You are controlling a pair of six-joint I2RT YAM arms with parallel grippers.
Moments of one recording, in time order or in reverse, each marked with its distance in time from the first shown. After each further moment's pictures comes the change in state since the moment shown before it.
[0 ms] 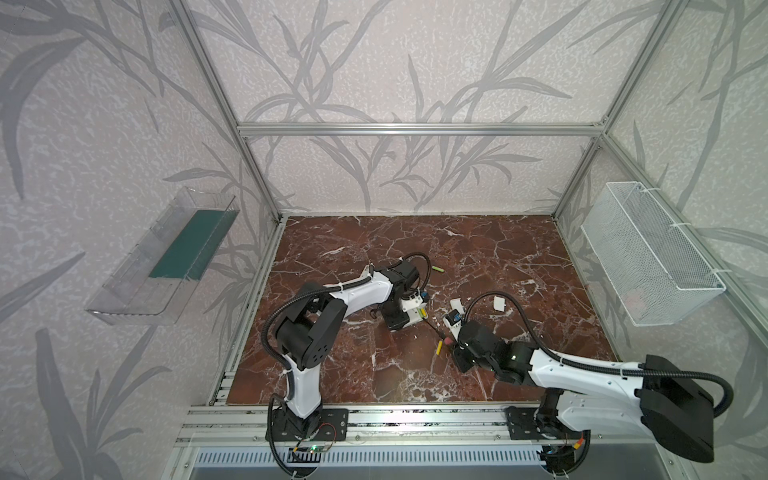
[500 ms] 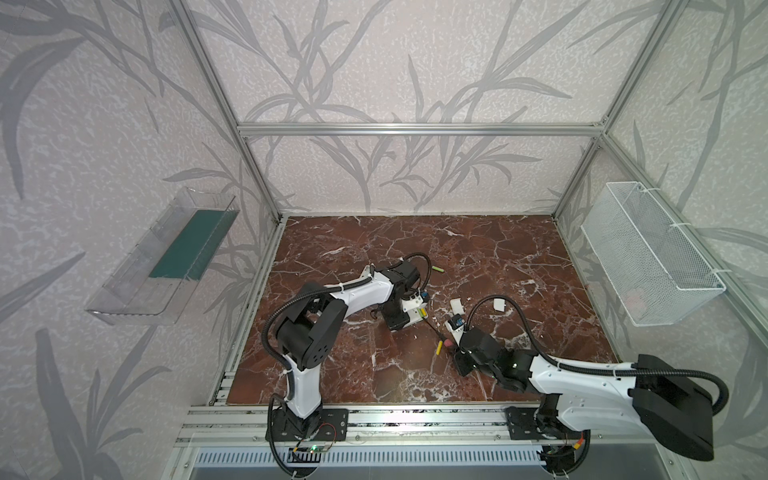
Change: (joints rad) left arm -0.006 0.001 0.001 0.000 -0.008 -0.011; right arm 0.012 -0.005 -0.086 0.148 0.024 0.011
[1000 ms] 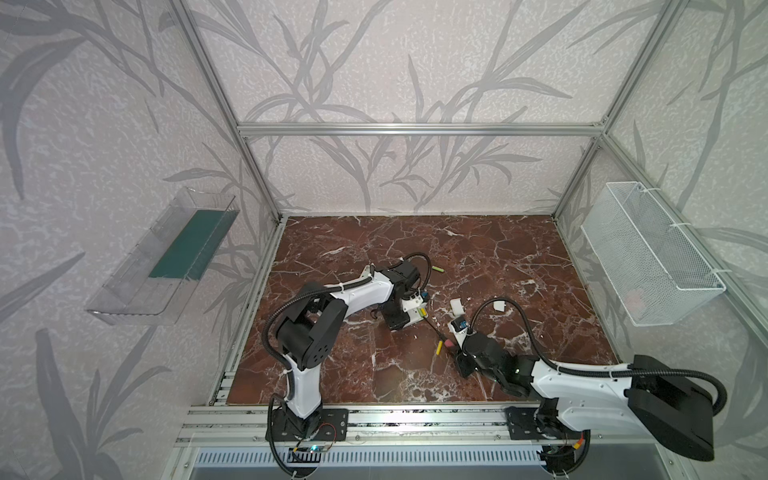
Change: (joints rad) left arm 0.000 0.003 0.003 -0.003 0.001 -0.006; right arm 0.001 0.000 -0.080 0.146 0.011 0.005
